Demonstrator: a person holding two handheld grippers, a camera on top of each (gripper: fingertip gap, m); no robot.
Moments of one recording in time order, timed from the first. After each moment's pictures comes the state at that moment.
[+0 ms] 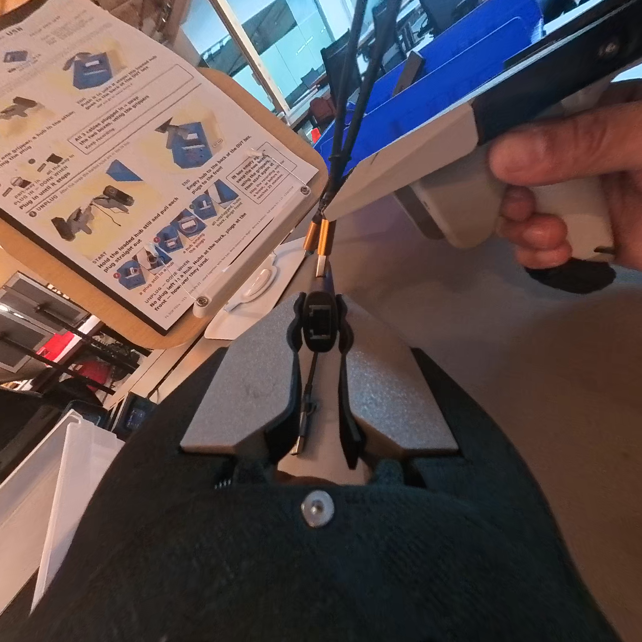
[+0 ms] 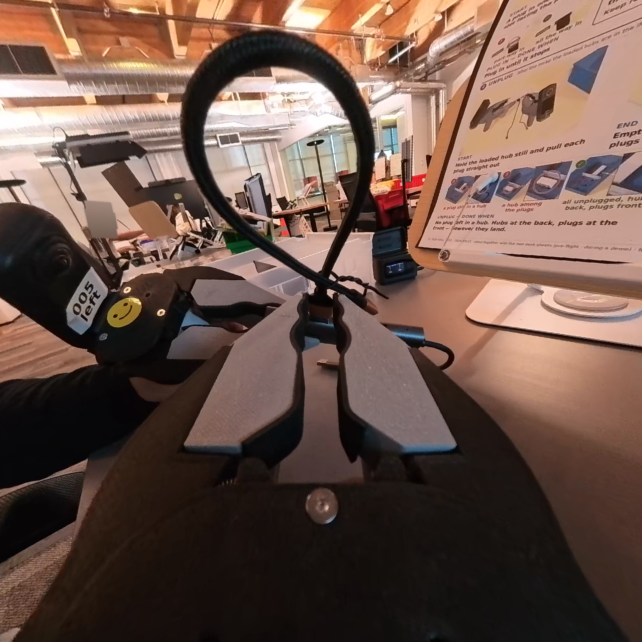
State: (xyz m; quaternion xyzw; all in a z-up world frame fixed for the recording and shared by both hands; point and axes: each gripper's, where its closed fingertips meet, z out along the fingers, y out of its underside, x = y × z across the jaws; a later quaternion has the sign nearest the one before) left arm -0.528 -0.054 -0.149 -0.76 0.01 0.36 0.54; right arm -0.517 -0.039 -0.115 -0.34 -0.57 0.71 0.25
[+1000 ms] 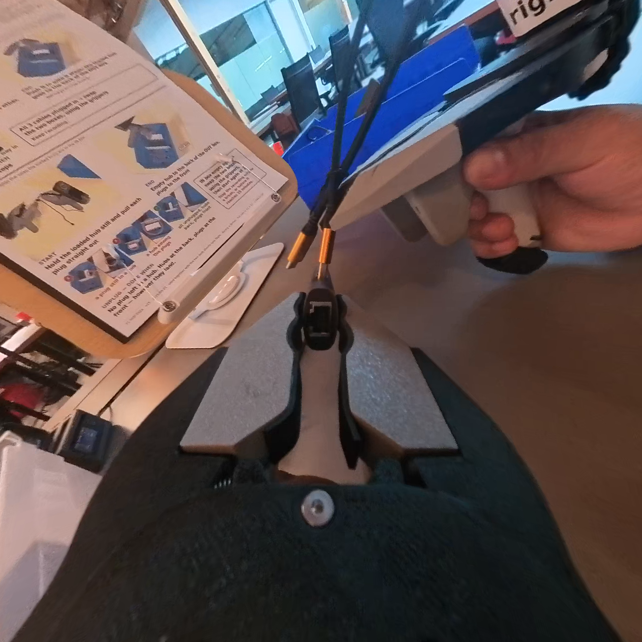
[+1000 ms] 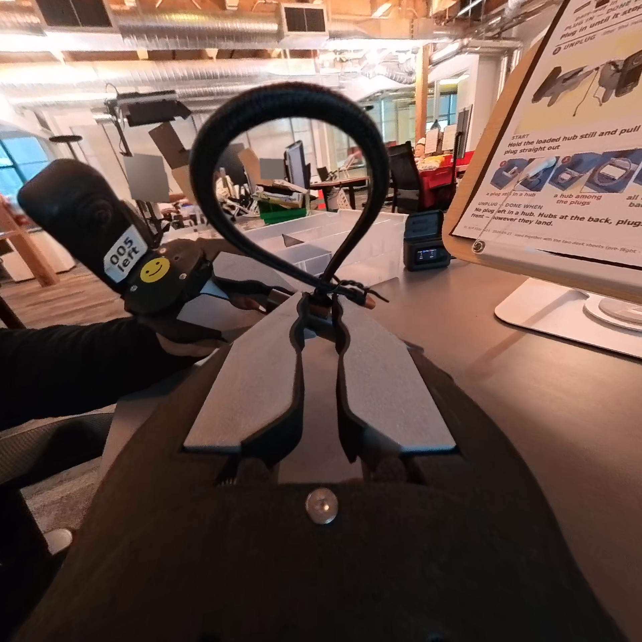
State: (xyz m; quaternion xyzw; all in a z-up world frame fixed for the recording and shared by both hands) left arm -0.518 -0.055 -0.152 -0.77 0.02 0.30 0.57; right arm -0.509 -0.043 -0.122 -0.28 -0.62 0.70 0.21
